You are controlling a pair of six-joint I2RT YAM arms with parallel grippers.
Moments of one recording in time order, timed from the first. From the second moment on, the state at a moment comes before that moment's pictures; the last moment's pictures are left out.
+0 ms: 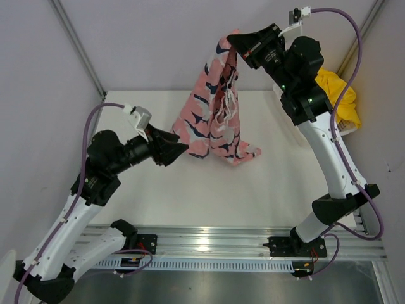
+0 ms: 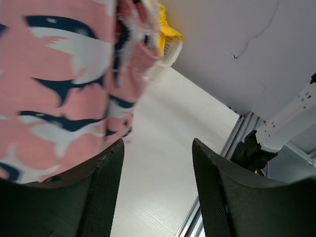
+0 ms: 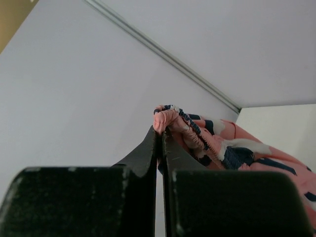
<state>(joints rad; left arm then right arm) -0.48 0.82 1.04 -0.26 0.48 -0.31 0.48 1.61 2.07 -0.21 -0.13 0.98</state>
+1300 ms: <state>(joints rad) -1.04 1.52 0.74 0.34 -0.52 -0.21 0.52 1.57 2.02 -0.32 0.18 1.03</state>
